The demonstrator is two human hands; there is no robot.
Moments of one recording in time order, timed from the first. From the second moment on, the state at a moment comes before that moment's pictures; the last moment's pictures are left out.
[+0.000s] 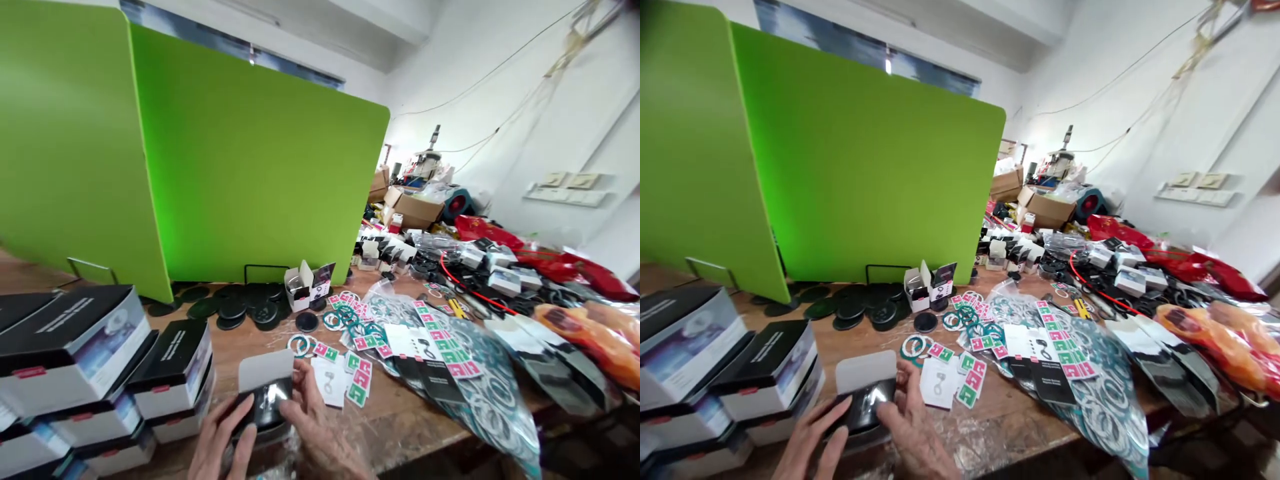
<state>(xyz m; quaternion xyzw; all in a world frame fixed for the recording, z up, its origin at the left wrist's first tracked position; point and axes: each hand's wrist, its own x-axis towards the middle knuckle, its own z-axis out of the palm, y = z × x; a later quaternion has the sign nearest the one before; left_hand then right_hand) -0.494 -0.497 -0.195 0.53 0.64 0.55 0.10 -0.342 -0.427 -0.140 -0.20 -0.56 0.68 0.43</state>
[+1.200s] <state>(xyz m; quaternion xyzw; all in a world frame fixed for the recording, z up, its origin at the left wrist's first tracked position) -0.514 -0.512 -0.171 0.73 0.50 0.47 -0.03 -0.306 -0.441 -0.151 -0.22 -0.92 0.06 0.31</state>
